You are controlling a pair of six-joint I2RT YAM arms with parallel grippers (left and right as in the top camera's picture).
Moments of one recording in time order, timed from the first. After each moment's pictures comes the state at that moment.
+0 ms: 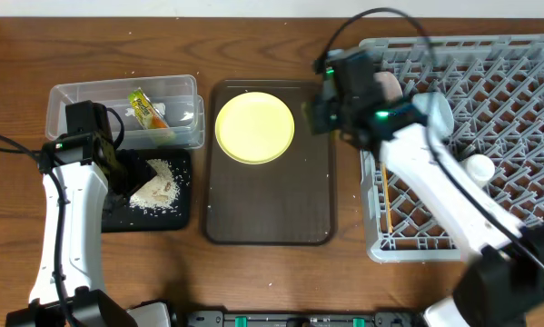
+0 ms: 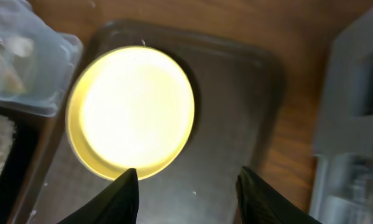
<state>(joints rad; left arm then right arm) 0.25 1.42 1.12 -1.11 -0.07 -0.55 0.50 1.74 1.43 -0.59 -0.03 0.29</state>
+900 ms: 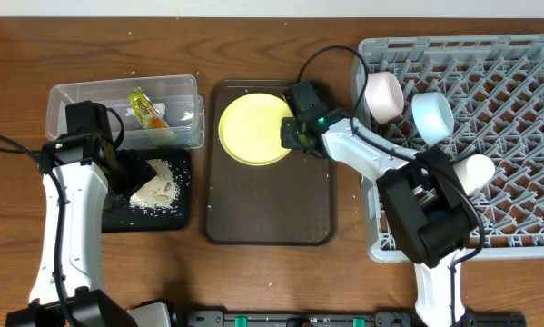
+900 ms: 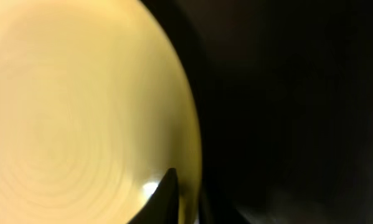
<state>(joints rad) 0.25 1.42 1.12 -1.11 -0.07 -0.55 0.55 2.13 1.43 -0.39 0.01 0.55</state>
